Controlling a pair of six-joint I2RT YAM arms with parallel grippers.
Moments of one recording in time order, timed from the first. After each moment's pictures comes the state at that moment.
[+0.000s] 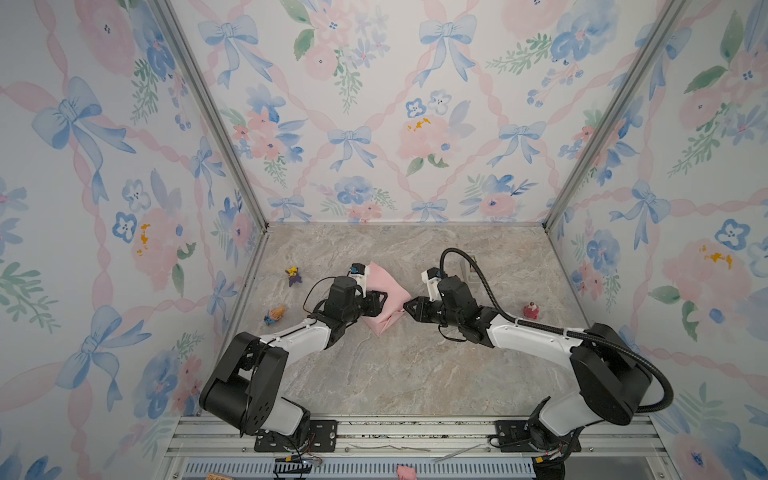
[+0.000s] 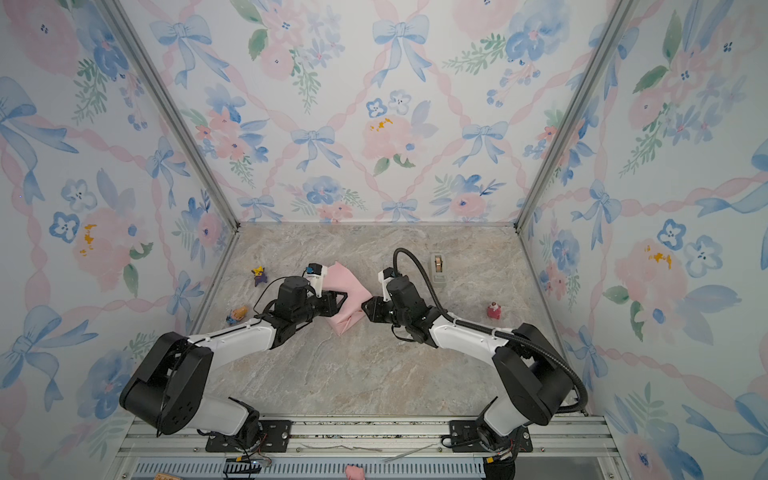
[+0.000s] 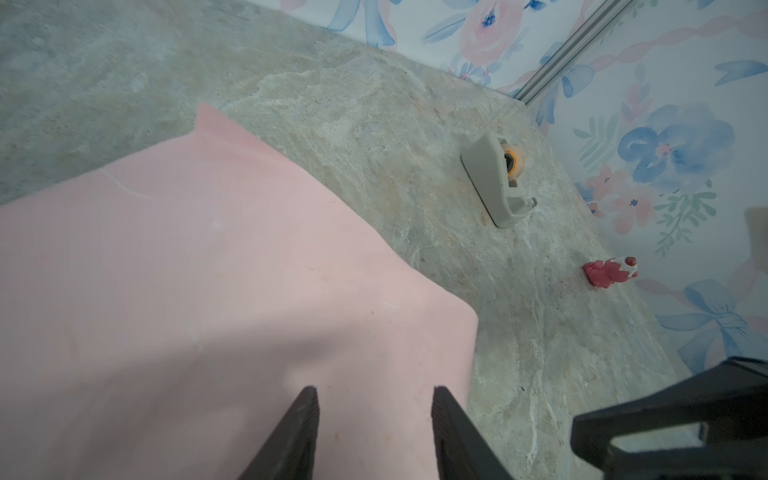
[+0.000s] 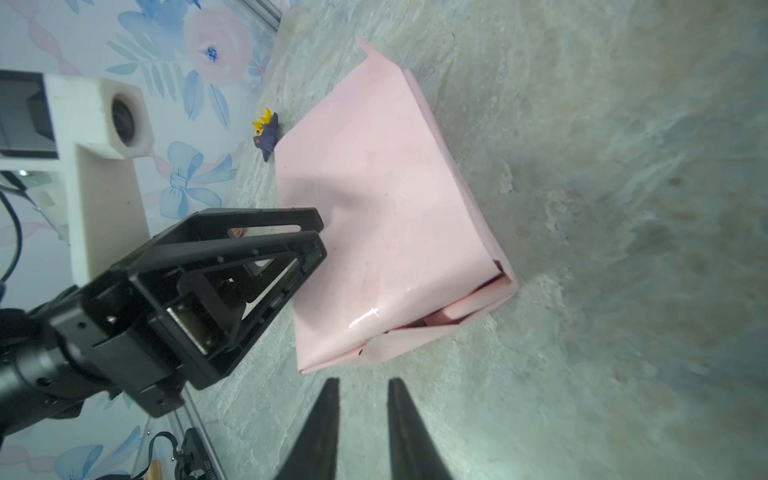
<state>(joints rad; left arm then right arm) -0.42 1.42 0.64 0.27 0.23 -0.43 0.73 1.51 0.87 0.09 -0.20 0.70</state>
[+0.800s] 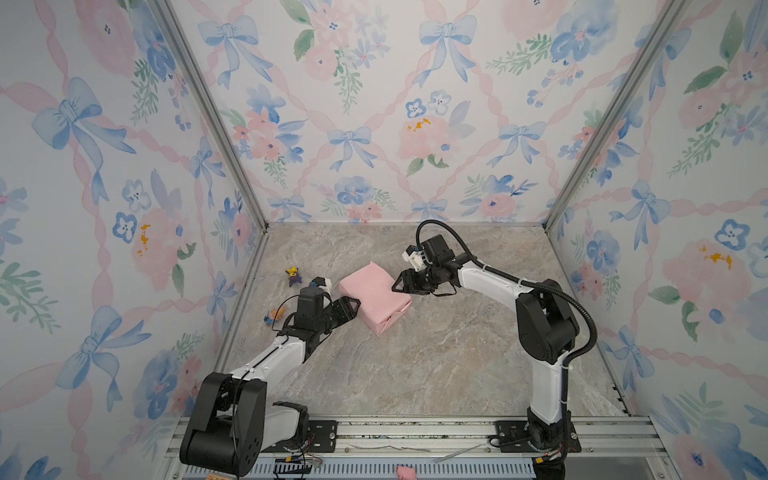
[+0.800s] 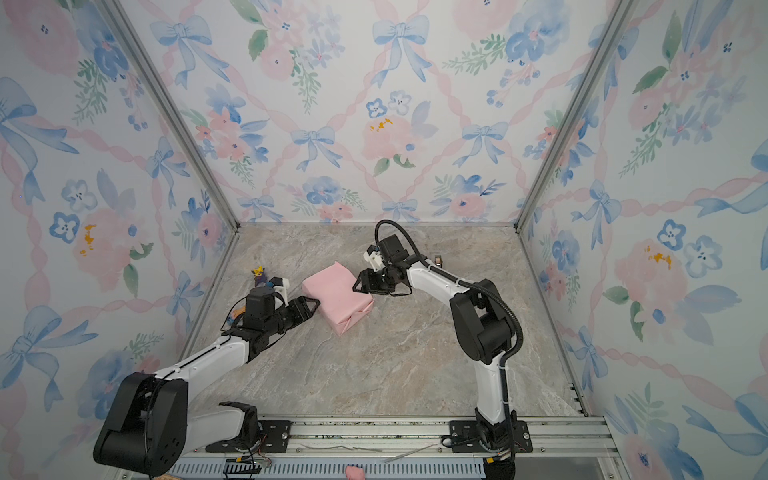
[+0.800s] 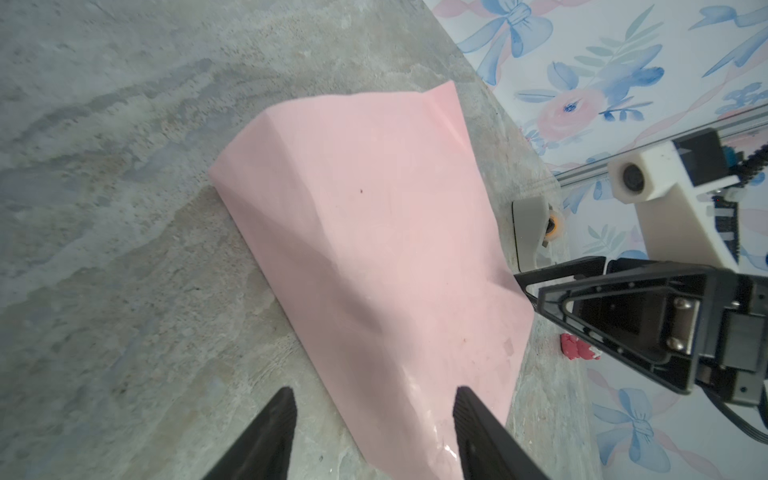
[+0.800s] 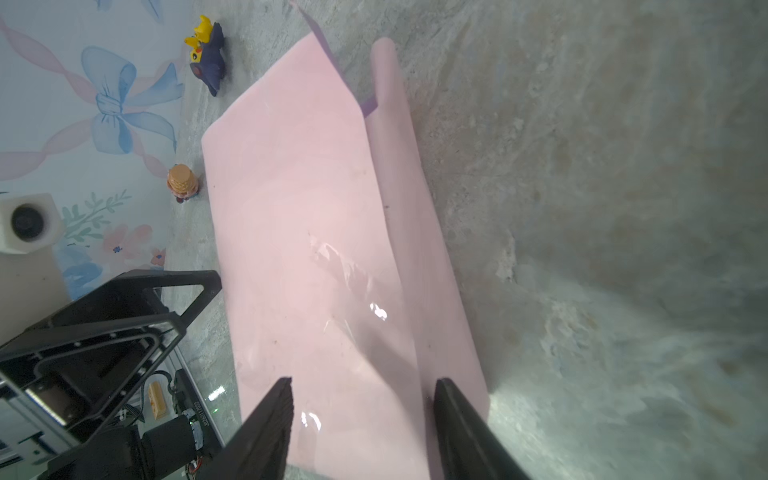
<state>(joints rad) -0.18 1.27 0.48 0.16 0.37 -0.70 0.57 2.02 1.52 -0.47 -0.55 0.44</state>
